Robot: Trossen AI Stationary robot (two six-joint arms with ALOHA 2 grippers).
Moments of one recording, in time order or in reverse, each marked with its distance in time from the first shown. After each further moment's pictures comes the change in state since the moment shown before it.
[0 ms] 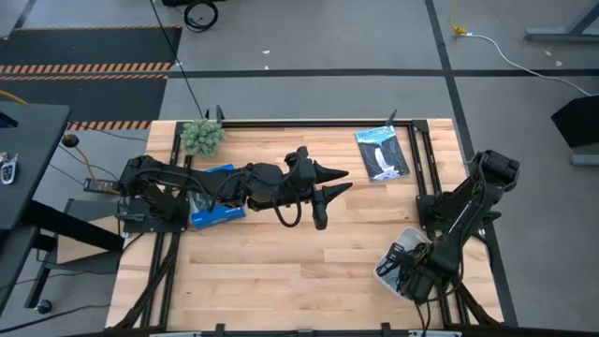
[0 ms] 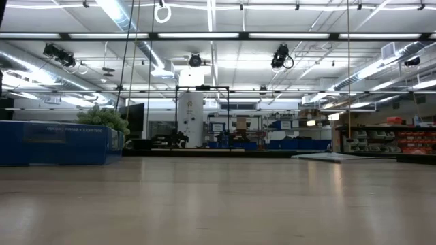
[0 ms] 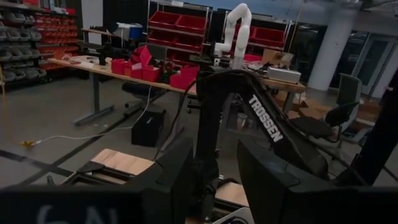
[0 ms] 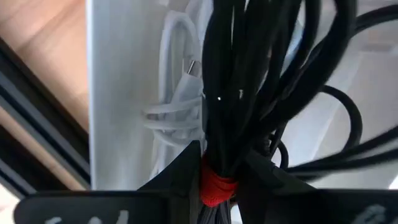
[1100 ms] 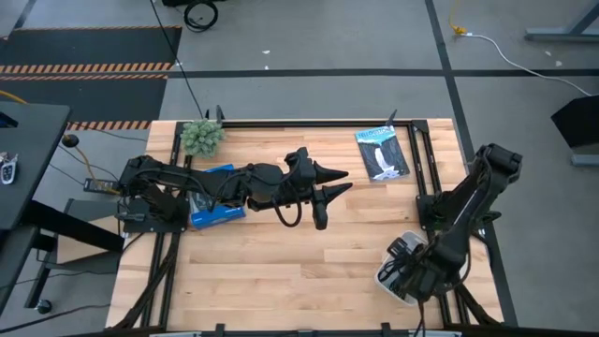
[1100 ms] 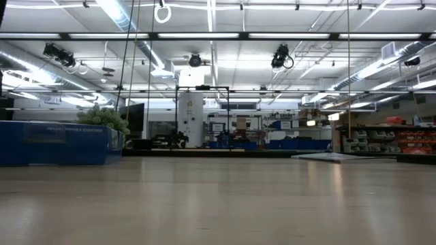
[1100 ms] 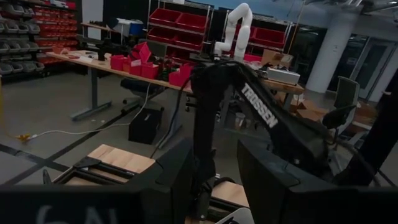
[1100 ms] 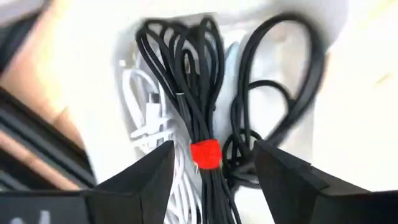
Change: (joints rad) left arm 0.000 0.000 0.000 -0.007 0.000 -0.035; right arm -0.026 -0.063 0.075 -0.030 0.029 0.232
